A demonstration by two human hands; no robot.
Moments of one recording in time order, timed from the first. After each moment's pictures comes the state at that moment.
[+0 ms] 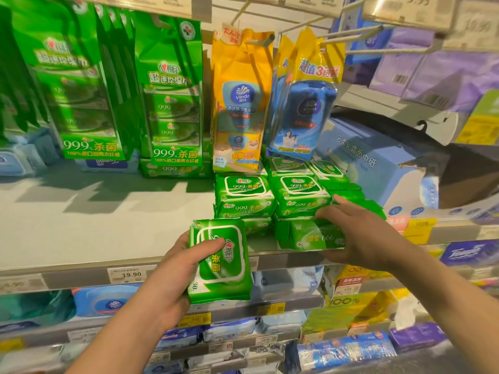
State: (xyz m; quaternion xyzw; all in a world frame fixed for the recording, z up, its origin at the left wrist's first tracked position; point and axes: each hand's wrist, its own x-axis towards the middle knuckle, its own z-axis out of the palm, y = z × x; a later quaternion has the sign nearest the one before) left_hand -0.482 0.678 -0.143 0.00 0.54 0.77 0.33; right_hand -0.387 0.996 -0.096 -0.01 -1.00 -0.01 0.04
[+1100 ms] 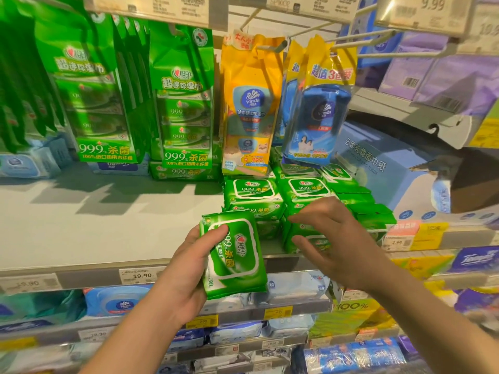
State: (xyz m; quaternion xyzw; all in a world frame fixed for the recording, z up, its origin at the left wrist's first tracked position) left_hand -0.488 0.684 -0.143 0.02 0.48 0.82 0.32; right_hand -0.401 0.935 -0.109 0.12 -0.95 0.10 0.27
